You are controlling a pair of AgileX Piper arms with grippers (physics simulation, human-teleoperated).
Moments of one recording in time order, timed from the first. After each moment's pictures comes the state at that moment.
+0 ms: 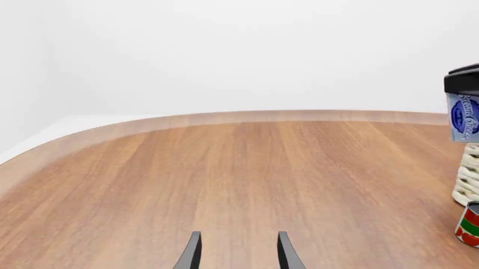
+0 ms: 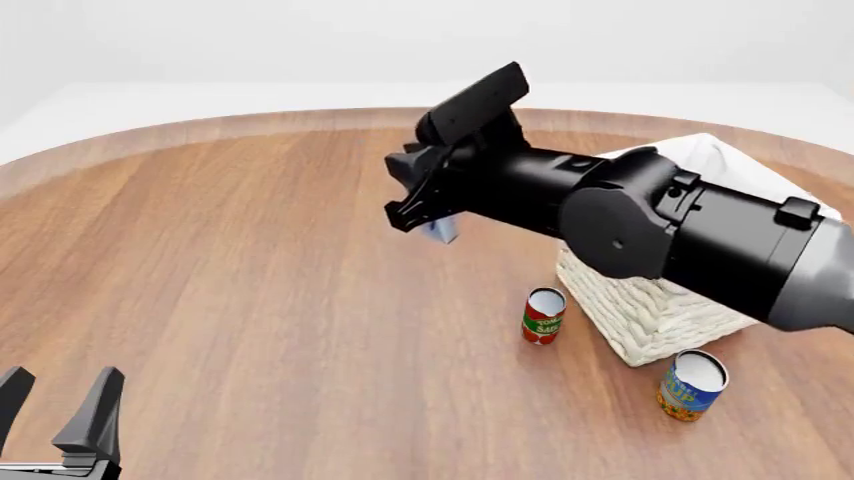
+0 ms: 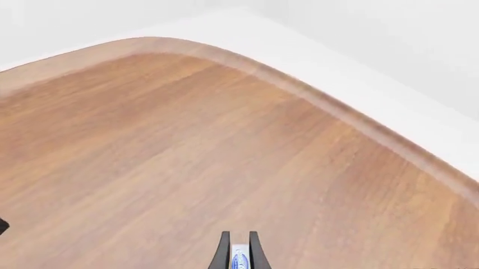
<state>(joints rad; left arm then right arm) 0.00 0.01 0.00 0.00 0.00 0.74 1.48 -1.26 0.15 -0.13</state>
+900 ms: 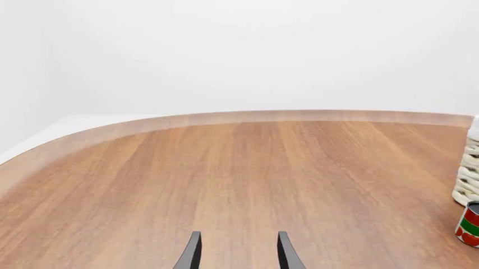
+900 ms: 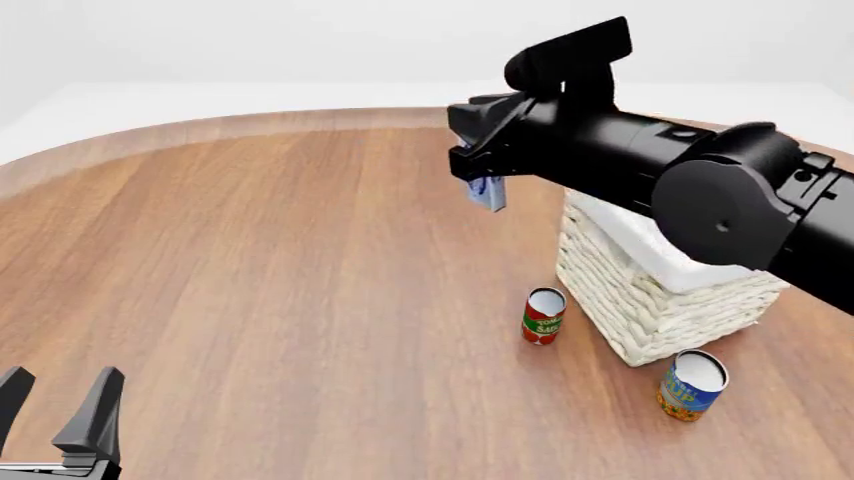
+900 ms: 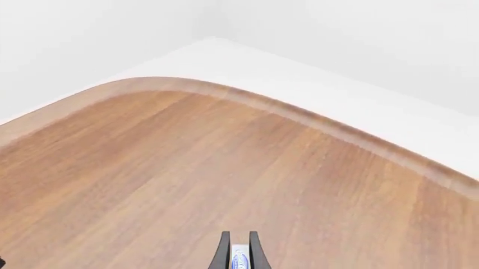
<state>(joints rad) 0.00 0.01 0.00 0.00 0.00 0.64 1.35 -1.22 0.16 -0.02</state>
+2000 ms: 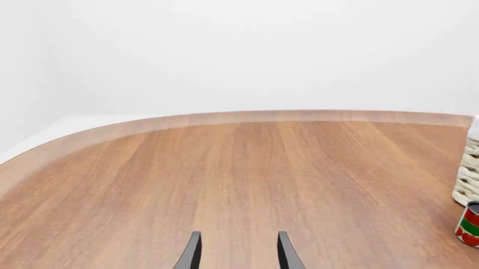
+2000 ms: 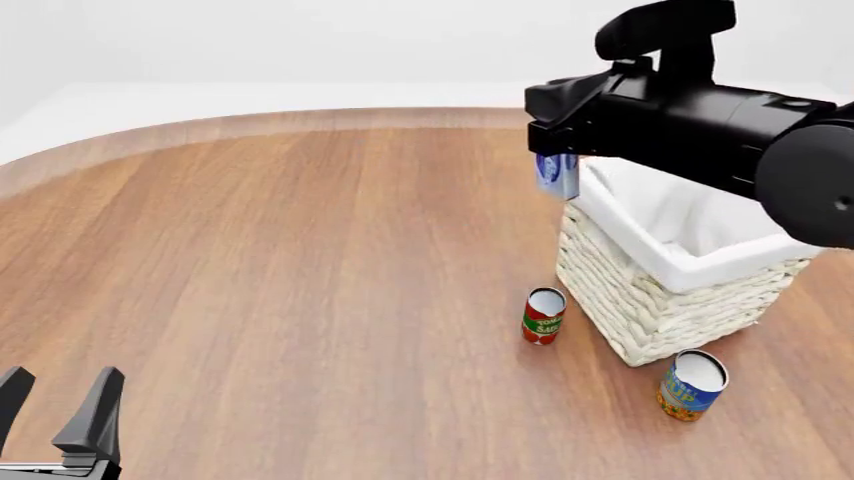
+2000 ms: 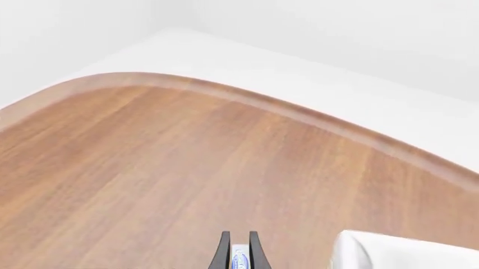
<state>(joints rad) 0.00 0.01 0.00 0.00 0.00 0.51 1.24 -1.23 0.31 -0.02</state>
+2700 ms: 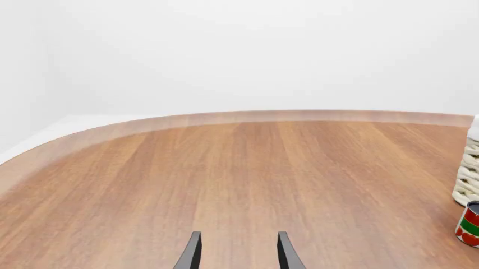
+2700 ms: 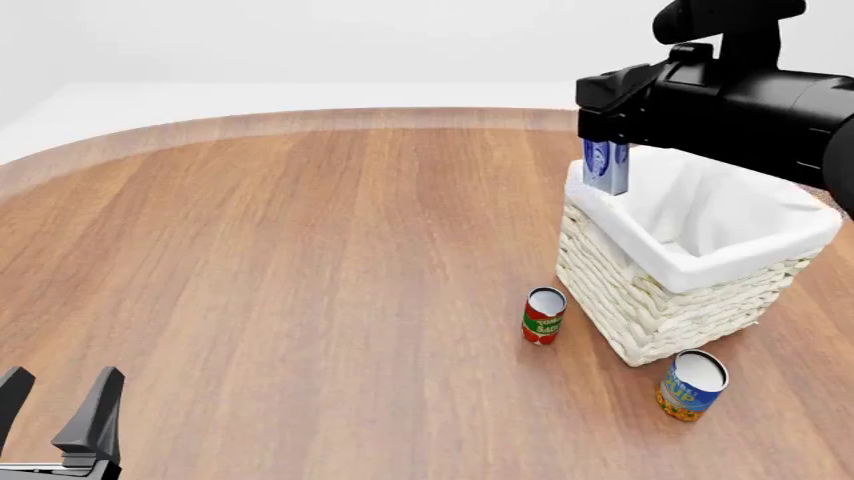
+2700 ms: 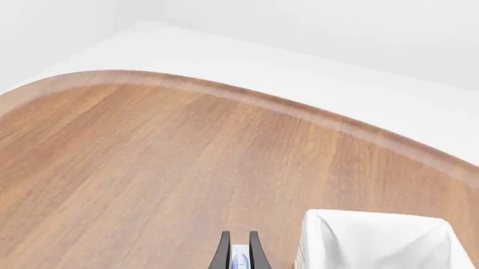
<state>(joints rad) 0.00 0.01 0.00 0.00 0.00 0.42 1.18 -1.24 0.40 -0.02</state>
